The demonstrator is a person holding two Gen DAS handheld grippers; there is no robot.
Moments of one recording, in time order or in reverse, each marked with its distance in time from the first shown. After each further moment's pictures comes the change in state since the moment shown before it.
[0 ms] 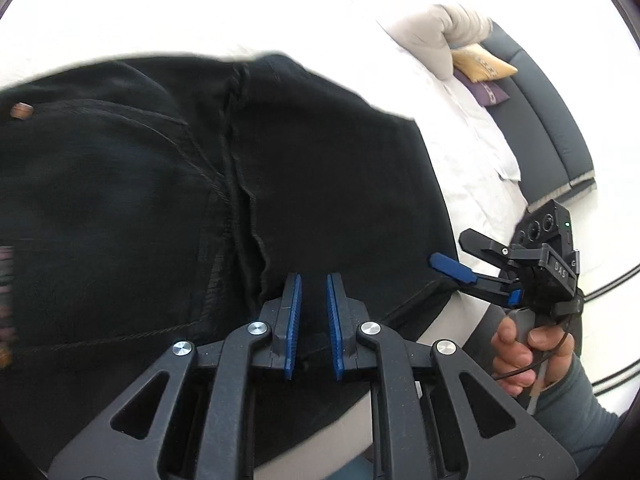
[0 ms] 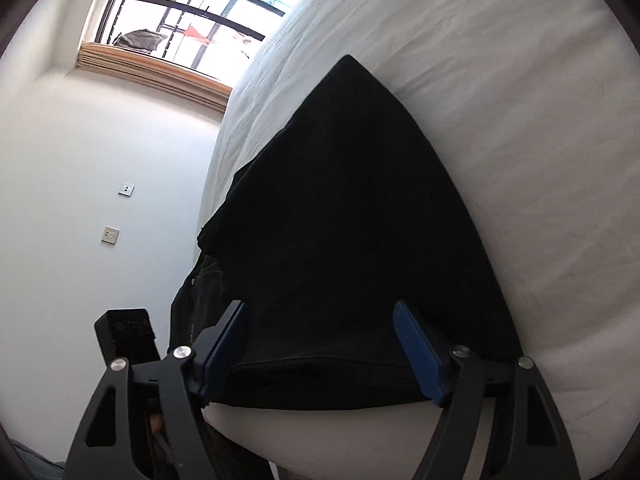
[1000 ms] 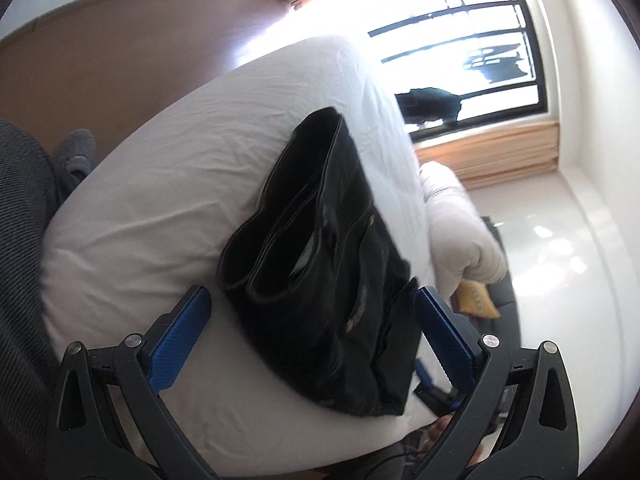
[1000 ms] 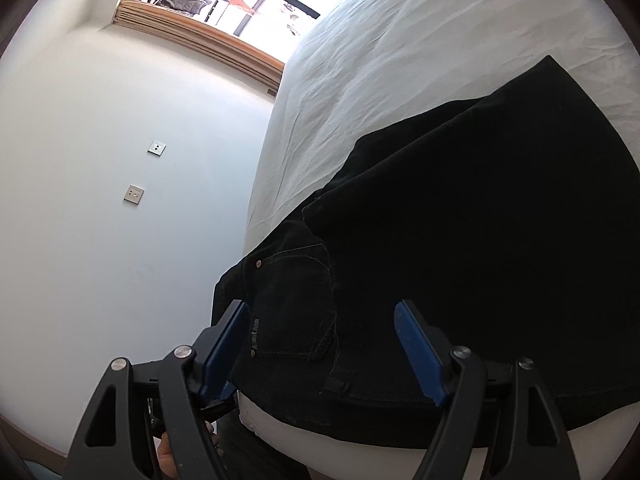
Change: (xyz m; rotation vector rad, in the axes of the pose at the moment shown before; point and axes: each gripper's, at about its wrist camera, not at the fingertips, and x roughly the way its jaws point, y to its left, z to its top) left arm -0.153 0.199 -0.091 -0.739 -0.482 -0.154; right arm 0.043 0.097 0.008 -0.131 0.077 0.080
